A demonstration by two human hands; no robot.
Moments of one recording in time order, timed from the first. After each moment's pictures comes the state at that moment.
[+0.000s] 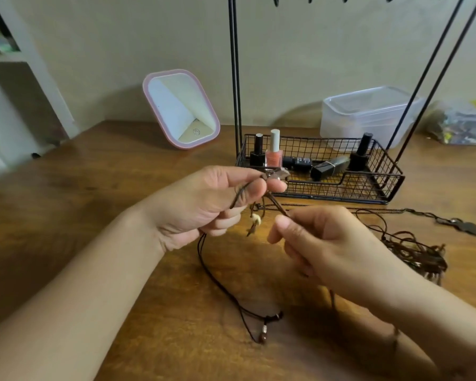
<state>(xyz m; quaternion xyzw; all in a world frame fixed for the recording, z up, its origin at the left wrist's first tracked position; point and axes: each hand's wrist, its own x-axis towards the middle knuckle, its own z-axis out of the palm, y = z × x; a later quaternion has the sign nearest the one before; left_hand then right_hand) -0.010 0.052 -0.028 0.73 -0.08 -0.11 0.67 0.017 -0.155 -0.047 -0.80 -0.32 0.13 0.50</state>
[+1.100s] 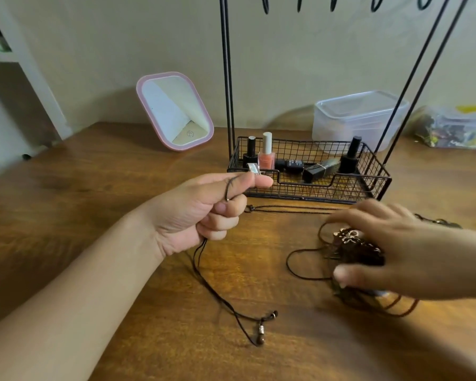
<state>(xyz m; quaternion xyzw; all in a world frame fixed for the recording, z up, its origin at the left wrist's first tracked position) -0.005 0.052 -0.035 0.64 -0.02 -0.15 0.75 0.049 -0.228 -0.016 -0.93 -0.33 0.17 0.01</state>
